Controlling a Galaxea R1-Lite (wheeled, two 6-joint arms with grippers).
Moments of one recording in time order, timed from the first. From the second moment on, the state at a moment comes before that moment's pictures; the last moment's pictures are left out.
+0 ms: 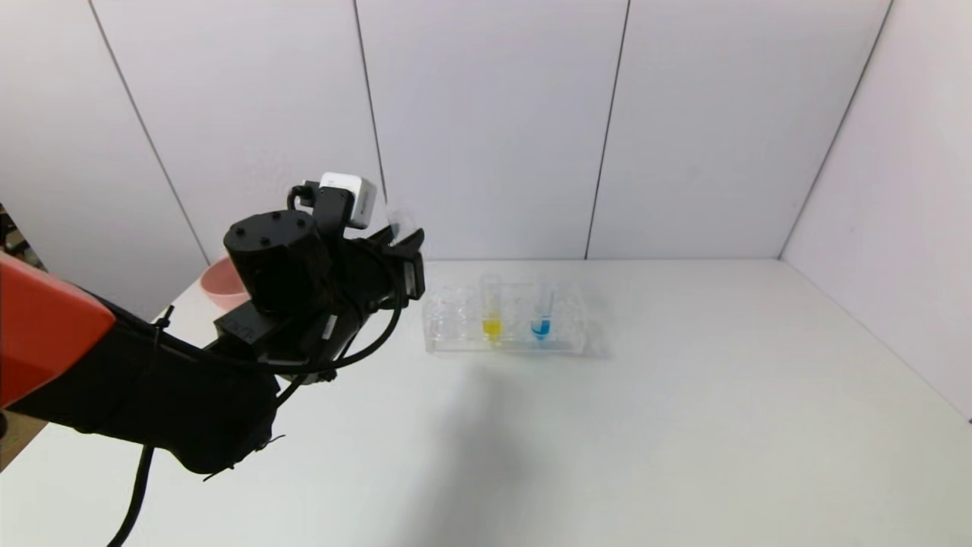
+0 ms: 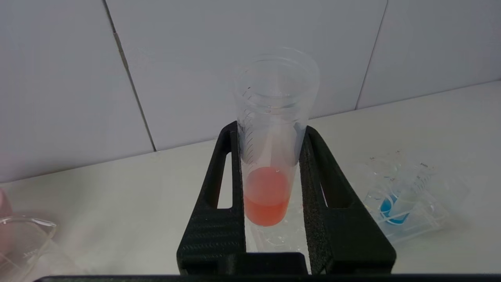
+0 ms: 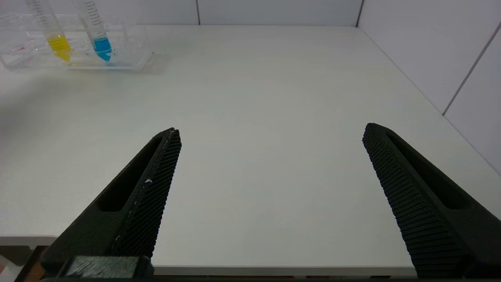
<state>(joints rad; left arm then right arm) -0.53 1.87 -0.80 -1.19 0.21 0.01 0.00 0.00 0.00 0.00 0.00 0.00</state>
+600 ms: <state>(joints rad) -0.40 1.68 -0.75 -1.02 0.20 0.01 0.00 0.00 0.00 0.00 0.00 0.00</state>
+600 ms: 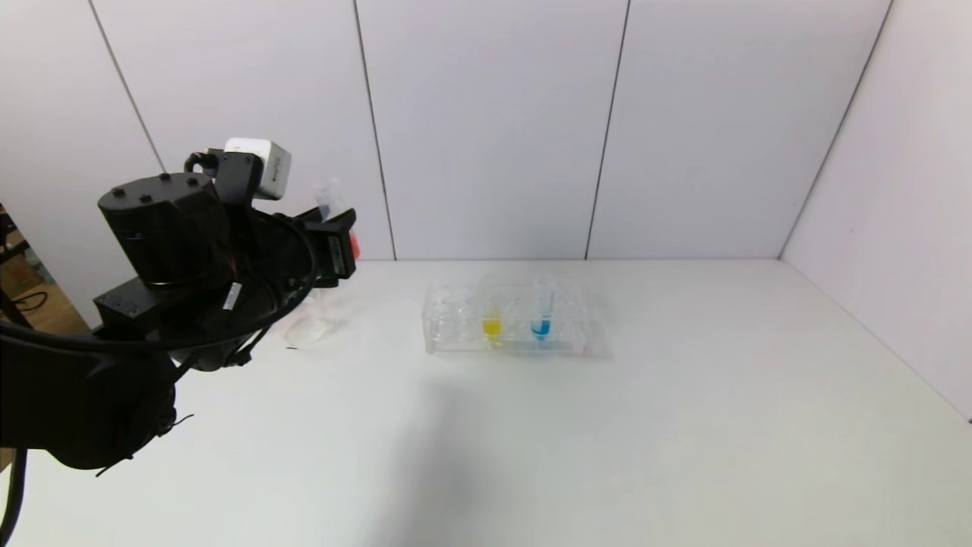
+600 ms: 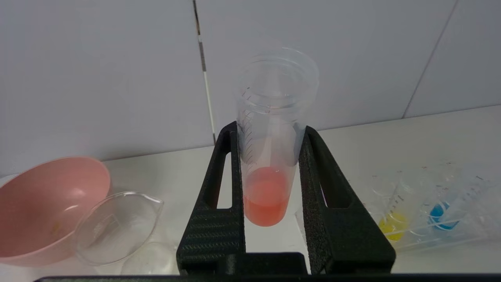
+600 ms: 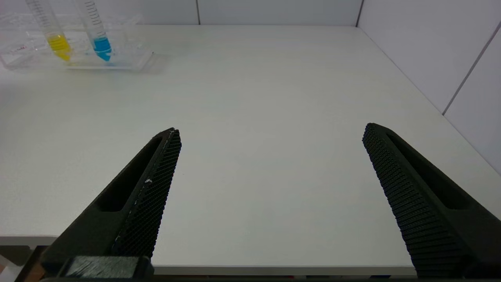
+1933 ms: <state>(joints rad) 0.06 1.51 -0.77 -0.70 -0.07 0.01 0.00 0.00 0.00 0.00 0.00 0.00</state>
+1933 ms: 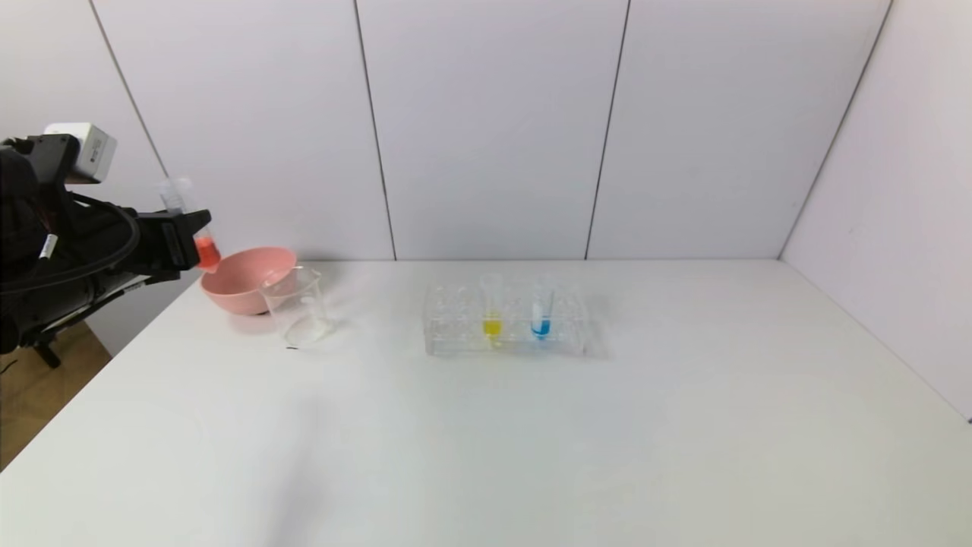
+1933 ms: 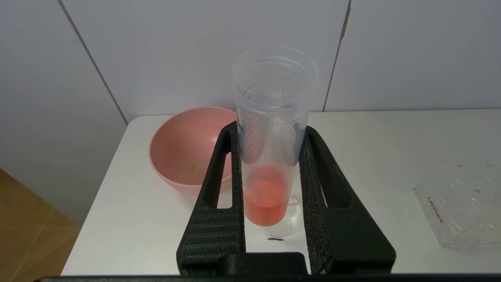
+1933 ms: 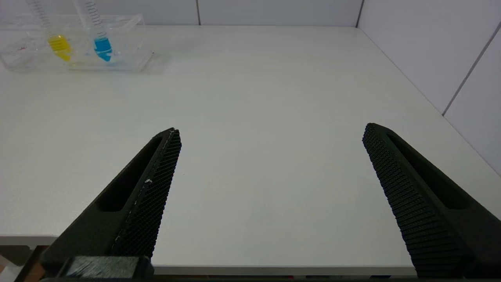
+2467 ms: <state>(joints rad) 0.14 1.58 -0.82 -0.70 -0.12 0.01 0.00 0.00 0.00 0.00 0.00 0.00</state>
